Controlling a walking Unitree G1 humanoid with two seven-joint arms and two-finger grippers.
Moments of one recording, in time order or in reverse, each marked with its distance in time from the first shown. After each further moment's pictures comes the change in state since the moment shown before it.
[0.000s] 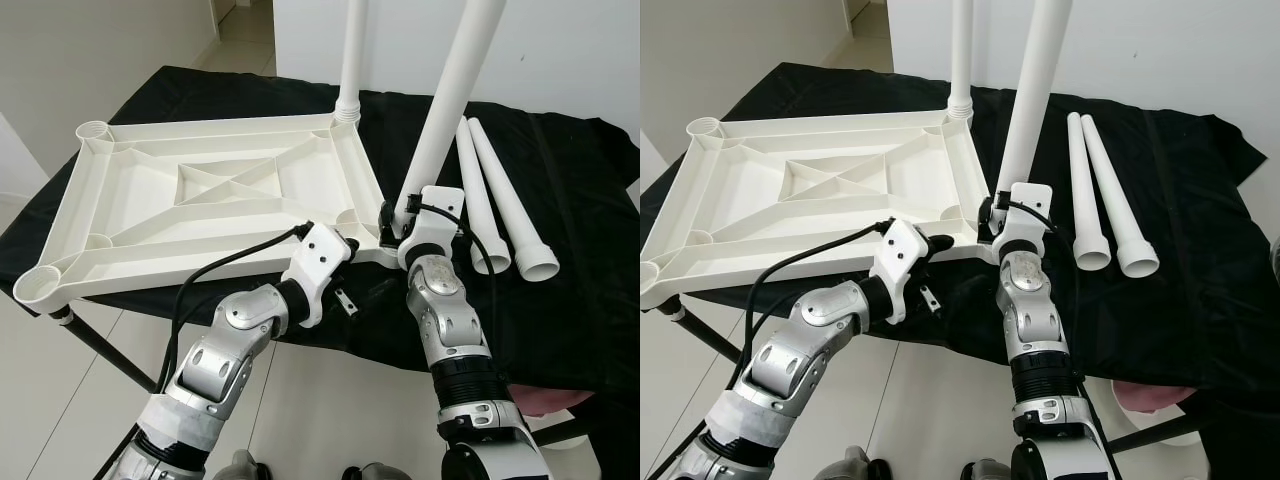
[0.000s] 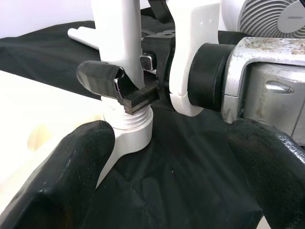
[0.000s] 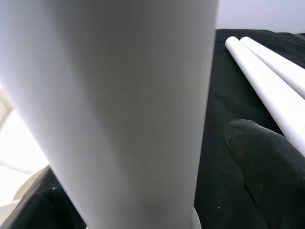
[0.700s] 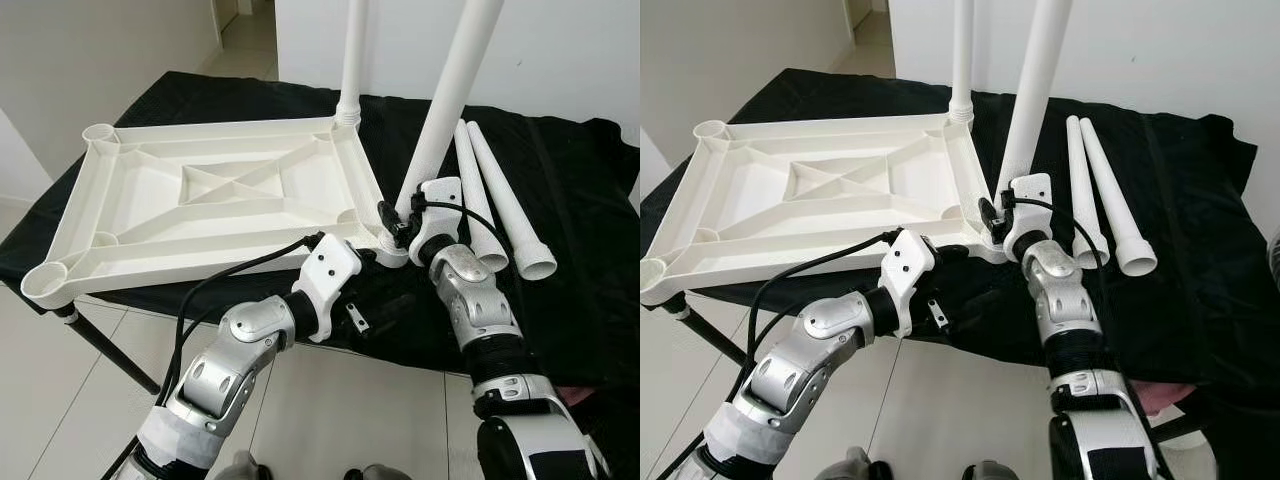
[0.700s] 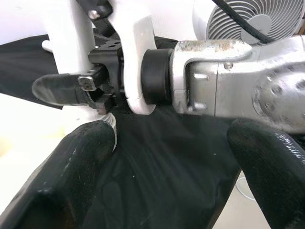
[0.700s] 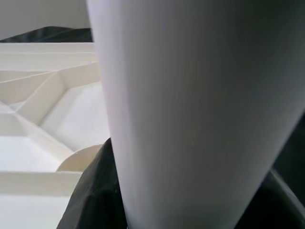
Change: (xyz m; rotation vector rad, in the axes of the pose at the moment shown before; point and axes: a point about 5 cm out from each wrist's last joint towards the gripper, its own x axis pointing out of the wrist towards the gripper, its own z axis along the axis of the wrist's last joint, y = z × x) left arm -0.001 -0.021 0.003 -0.027 -0.039 -0.071; right arm 0.013 -0.012 -0.003 -0.065 0.022 0.214
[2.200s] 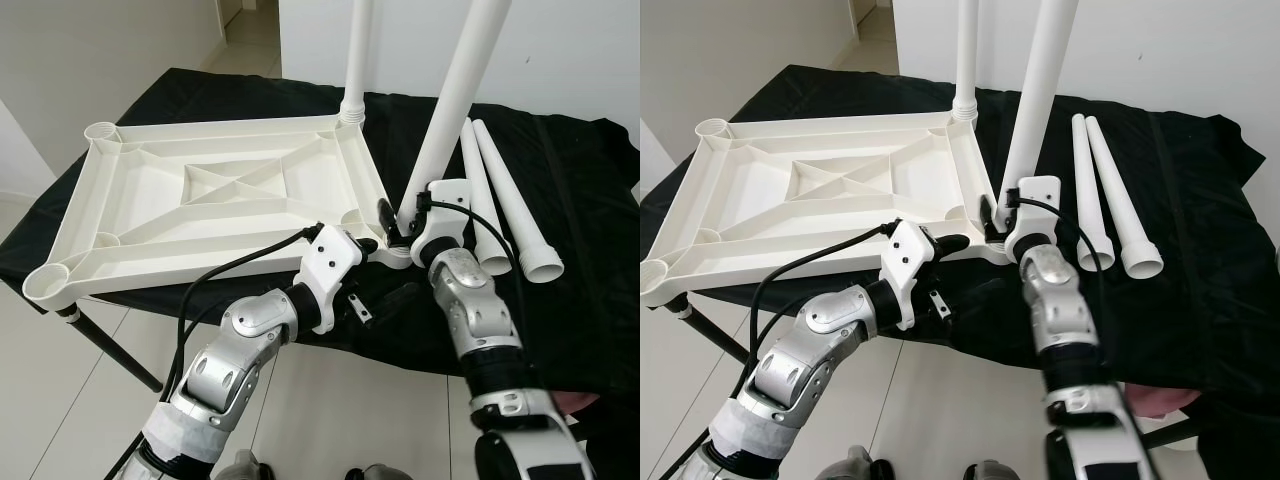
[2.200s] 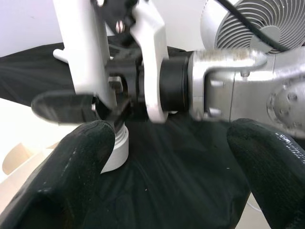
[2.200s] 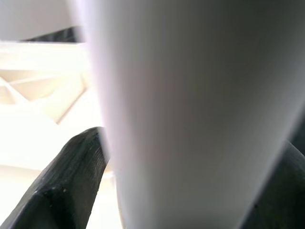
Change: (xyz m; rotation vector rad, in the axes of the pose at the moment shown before) left arm 0.003 0.003 0.007 0.006 -0.039 0.011; right arm -0.001 -0.007 0.010 -0.049 -0.018 0.212
